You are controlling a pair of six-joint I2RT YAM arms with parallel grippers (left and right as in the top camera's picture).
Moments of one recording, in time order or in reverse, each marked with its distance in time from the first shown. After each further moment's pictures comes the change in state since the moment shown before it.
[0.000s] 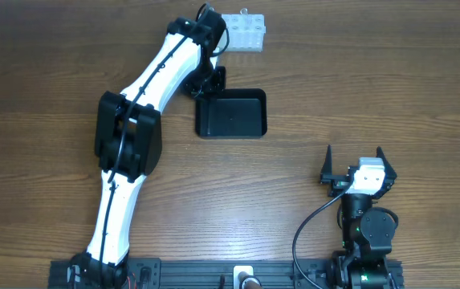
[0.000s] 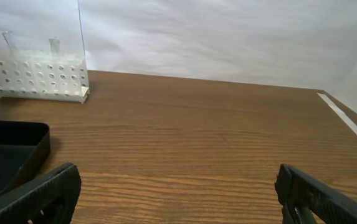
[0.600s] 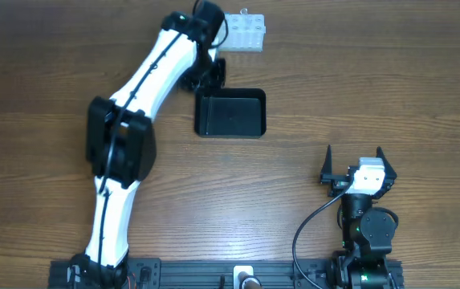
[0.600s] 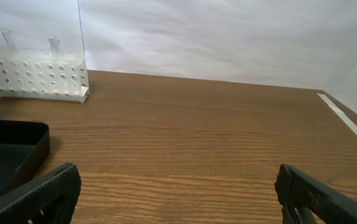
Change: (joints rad) left arm 0.000 -0.122 0.000 0.015 -0.001 -0.002; right arm 0.000 0.000 0.000 0.000 0.000 0.000
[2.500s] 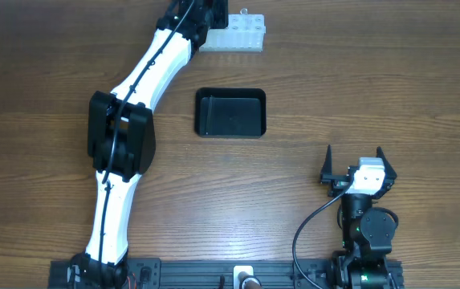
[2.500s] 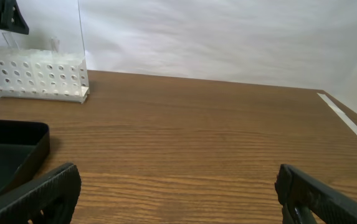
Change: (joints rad) left arm 0.039 0.097 0.005 0.842 -0.301 0.077; right arm 0.000 0.000 0.000 0.000 0.000 0.000
